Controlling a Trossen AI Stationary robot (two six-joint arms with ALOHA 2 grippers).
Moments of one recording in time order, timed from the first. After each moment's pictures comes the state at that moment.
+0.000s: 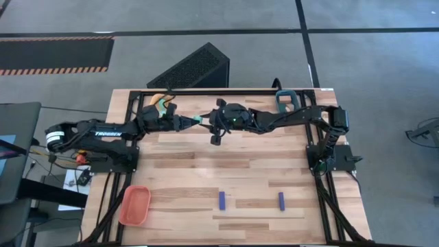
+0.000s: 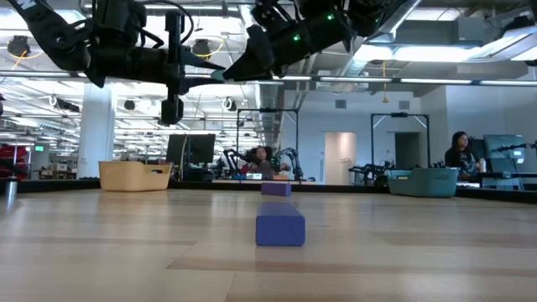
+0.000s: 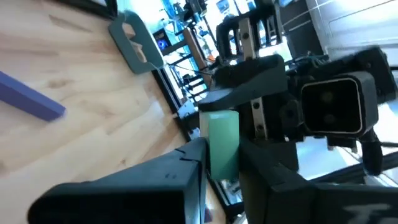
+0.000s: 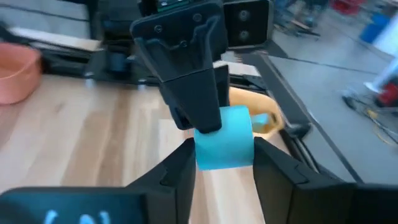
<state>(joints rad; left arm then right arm) 0.45 1.14 0.36 0.75 0.31 -1.09 -0.14 1.80 1.27 0.23 0.11 -0.20</state>
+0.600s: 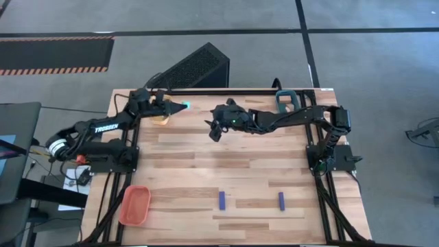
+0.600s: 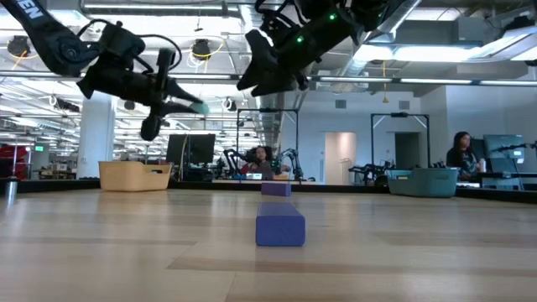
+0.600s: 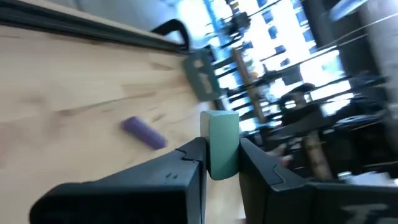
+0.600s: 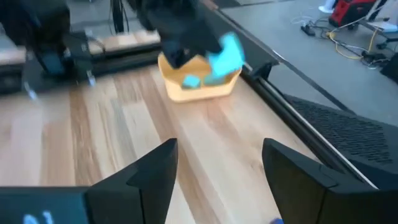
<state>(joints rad) 0.88 1.12 0.38 0.51 0.61 -0.95 -0.14 1.78 1.27 0.09 0.31 0.11</state>
